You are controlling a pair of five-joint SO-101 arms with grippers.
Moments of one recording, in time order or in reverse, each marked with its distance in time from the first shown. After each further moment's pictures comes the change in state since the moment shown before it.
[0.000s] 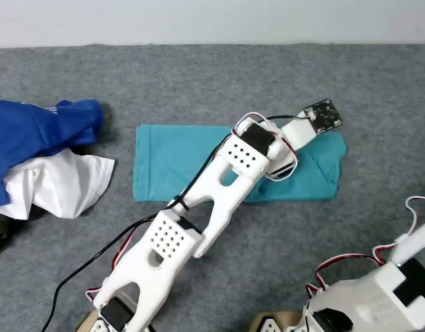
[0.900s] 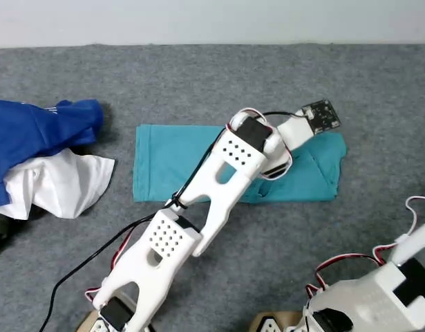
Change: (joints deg) left arm -1.1 0.0 -6.2 11.1 -2.8; right arm 0.0 0.0 0.0 0.0 0.0
